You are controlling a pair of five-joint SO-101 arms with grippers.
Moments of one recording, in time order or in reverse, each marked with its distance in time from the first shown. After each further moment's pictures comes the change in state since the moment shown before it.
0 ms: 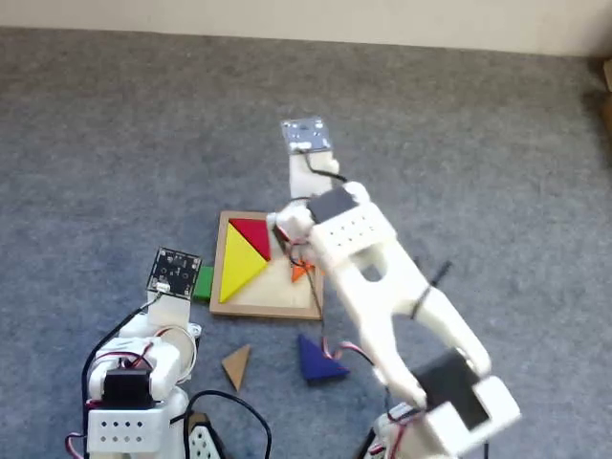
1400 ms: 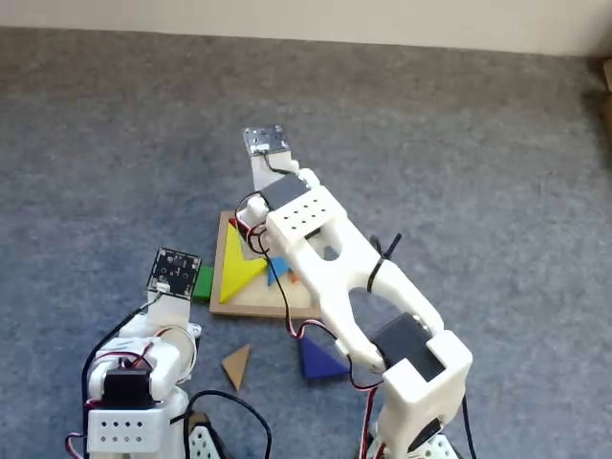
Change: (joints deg) left arm 0.0 0.0 0.0 0.0 0.0; right arm -5.0 14.9 -14.6 6.2 -0.8
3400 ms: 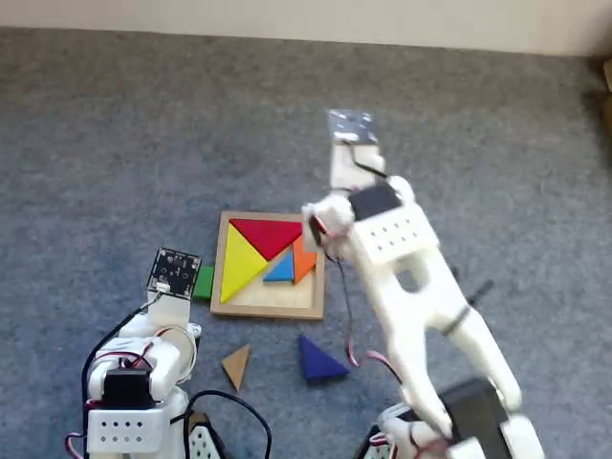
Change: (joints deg) left arm 0.0 0.0 0.0 0.0 0.0; right arm 12.9 -25.6 16.7 2.5 0.9
